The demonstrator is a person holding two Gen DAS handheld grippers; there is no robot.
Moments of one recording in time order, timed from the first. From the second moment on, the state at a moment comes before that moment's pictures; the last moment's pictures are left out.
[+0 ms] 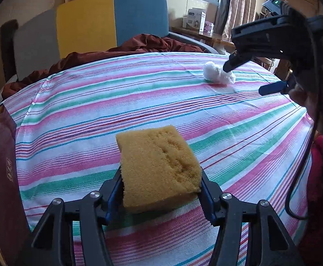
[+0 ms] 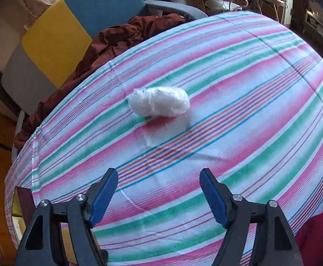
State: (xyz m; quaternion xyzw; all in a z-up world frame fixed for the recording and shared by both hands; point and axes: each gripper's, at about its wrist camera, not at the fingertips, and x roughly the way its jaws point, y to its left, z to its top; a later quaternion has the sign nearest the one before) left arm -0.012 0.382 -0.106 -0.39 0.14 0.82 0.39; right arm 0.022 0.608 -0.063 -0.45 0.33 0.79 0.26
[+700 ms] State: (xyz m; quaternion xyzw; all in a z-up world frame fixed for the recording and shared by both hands) left arm -0.014 0.383 -0.108 -0.39 0.12 0.82 0.41; right arm -0.034 0.631 -0.083 -0.50 0.28 0.78 0.26
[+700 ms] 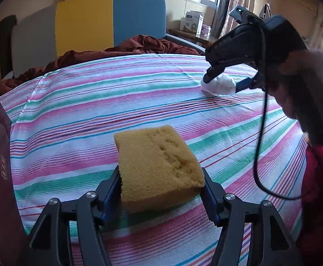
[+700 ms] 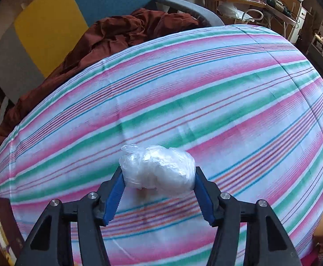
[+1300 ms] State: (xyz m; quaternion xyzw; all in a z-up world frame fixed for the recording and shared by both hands) left arm -0.008 0.386 -0.108 -0.38 0.14 0.82 0.40; right arm 0.021 0.568 -0.084 -0.51 0.27 0.79 0.22
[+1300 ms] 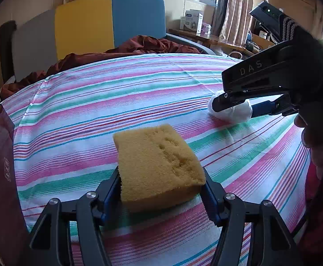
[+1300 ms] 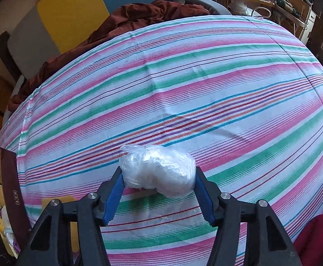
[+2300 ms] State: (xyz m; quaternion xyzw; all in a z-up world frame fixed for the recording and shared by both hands) left arm 0.004 0.381 -0.103 -0.37 0.17 0.83 0.38; right arm 0.000 0.558 -0.089 -0.52 0.25 0.80 0.18
